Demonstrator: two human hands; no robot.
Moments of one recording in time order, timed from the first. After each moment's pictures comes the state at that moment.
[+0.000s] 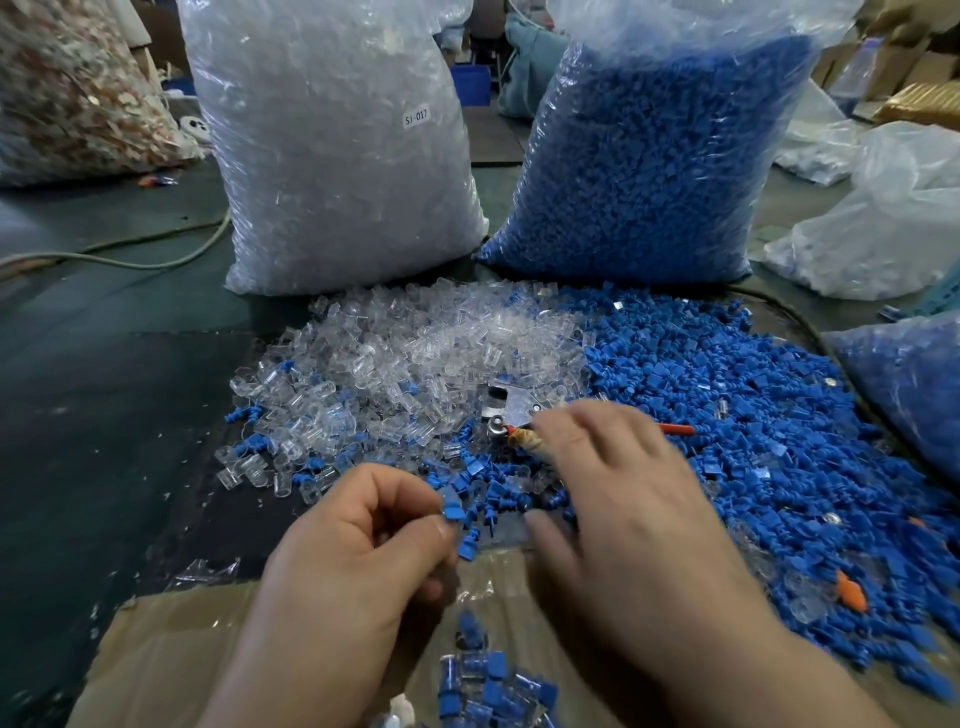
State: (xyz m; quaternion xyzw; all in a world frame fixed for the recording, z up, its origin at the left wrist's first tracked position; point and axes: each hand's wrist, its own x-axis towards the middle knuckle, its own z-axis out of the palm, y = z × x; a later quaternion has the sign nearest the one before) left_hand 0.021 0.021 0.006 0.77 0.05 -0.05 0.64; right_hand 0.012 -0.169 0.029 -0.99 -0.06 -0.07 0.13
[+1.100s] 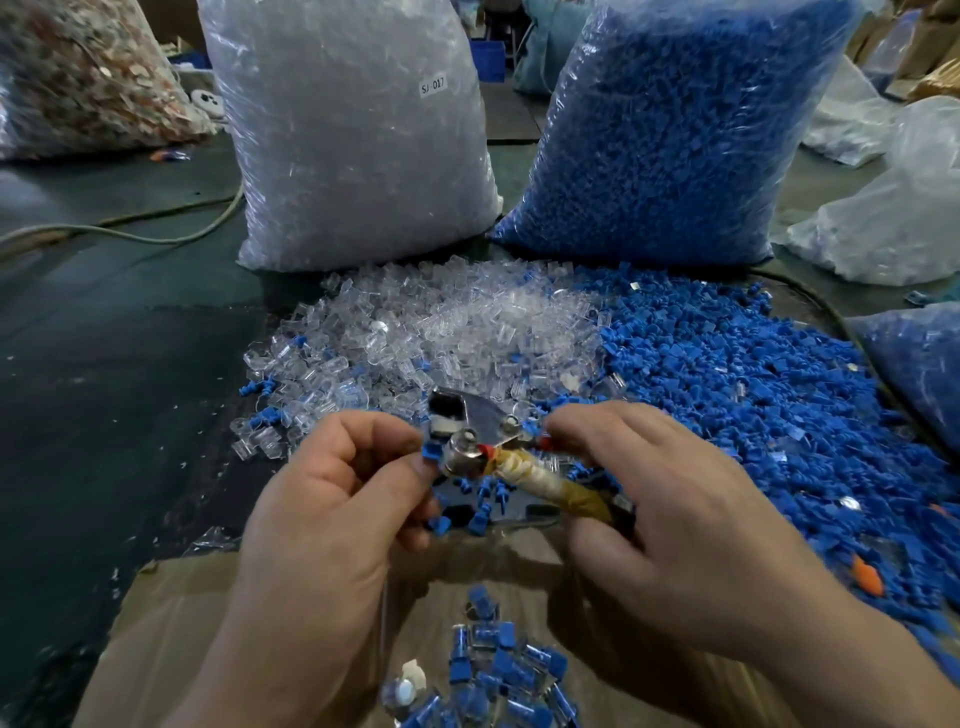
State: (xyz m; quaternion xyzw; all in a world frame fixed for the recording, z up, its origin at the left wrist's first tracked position) left_hand 0.020 0.021 0.023 0.70 0.02 0.02 0.71; right_hand 0.005 -0.187 0.043 -0.97 -0.15 -0.06 0.19
